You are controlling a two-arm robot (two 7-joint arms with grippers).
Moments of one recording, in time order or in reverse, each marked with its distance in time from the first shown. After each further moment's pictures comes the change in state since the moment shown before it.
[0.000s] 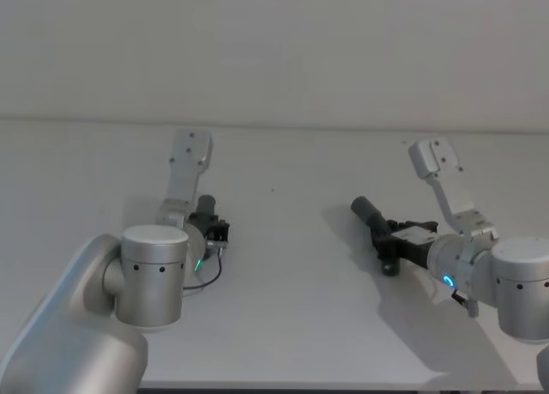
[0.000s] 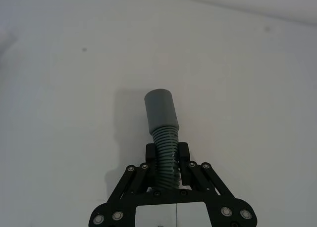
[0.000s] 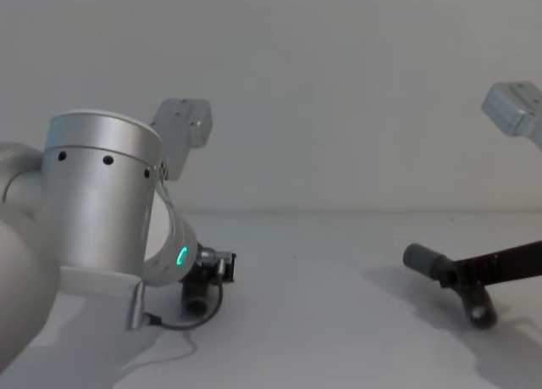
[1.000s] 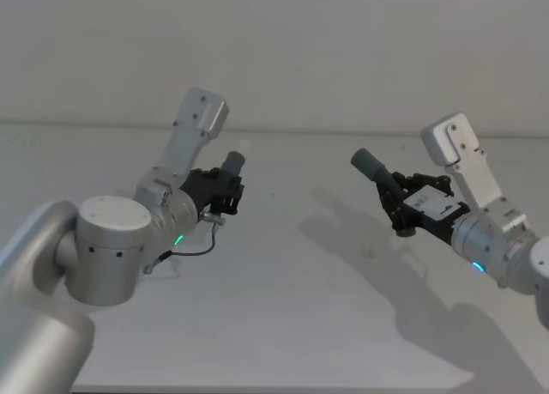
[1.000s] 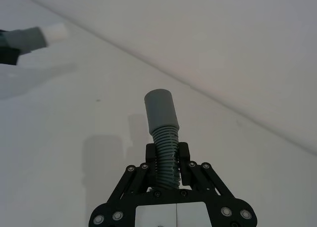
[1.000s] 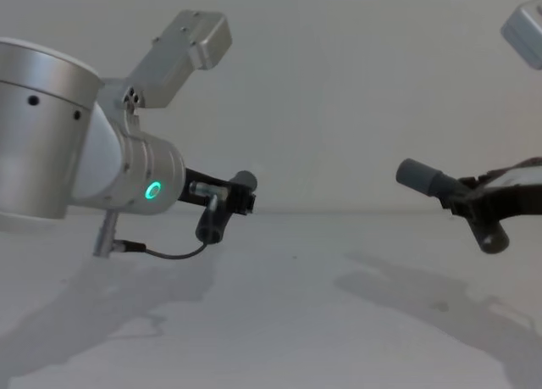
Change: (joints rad) left arm -0.057 0.191 0.096 -0.109 0.019 -0.097 -0.317; right arm 0.003 0.135 -0.040 -0.066 -0.100 -0.315 0.126
